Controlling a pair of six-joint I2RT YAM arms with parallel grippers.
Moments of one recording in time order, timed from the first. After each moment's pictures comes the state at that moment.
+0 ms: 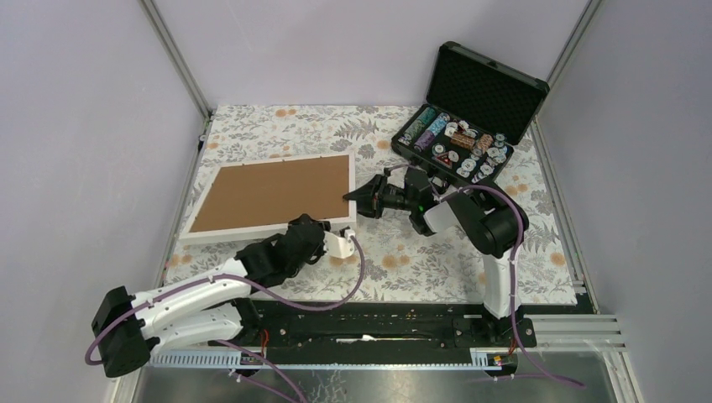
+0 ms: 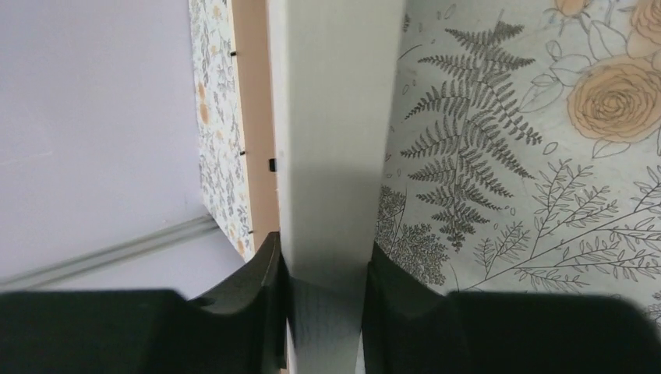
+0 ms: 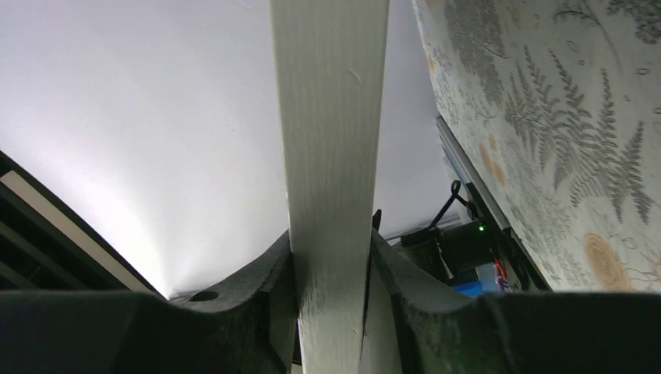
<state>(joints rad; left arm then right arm) -0.97 0.93 0.58 -0.35 -0.49 0.80 0.56 2.05 0.85 1.08 -0.81 1.85</state>
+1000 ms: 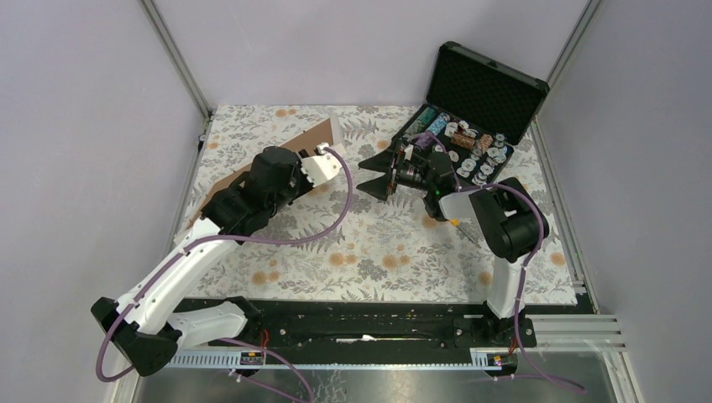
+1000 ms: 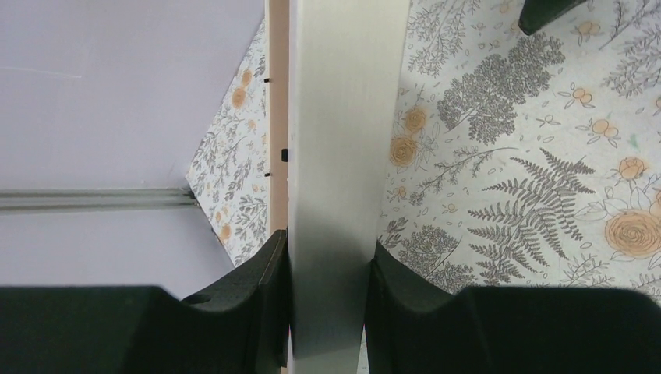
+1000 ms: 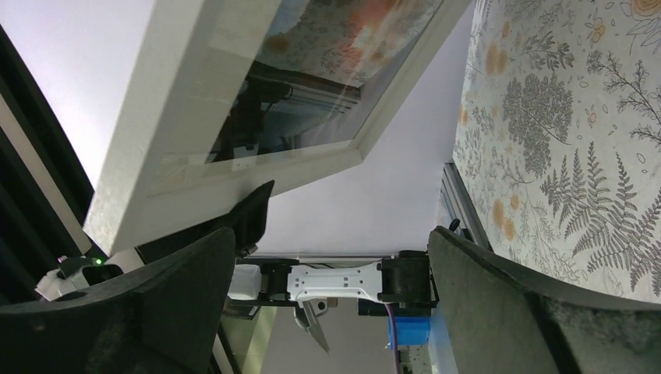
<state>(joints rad) -0.68 1.08 1.20 -0.66 -0.26 0.62 0.43 1.95 0.90 1.14 -0.86 1.71</state>
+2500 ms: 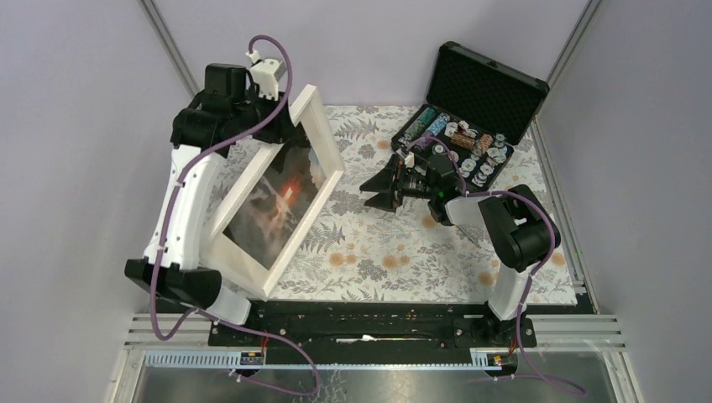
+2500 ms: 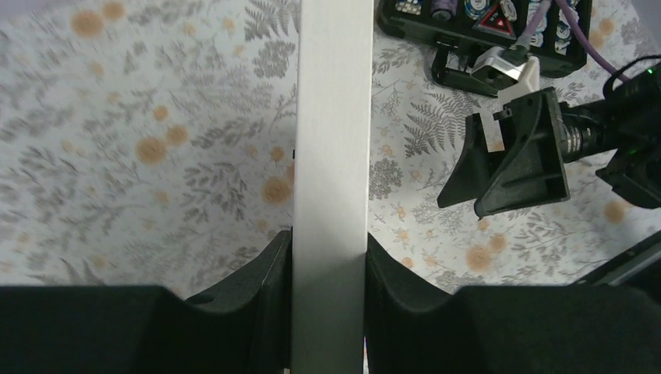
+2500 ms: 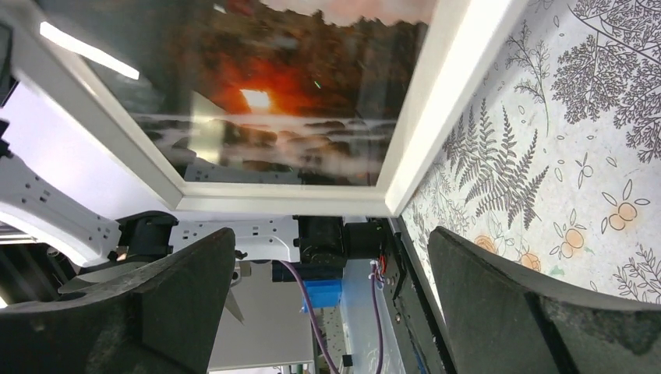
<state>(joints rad) -0.26 1.48 1.91 -1.02 0.28 0.03 0.42 1.84 0.83 0.86 -0.94 1.32</state>
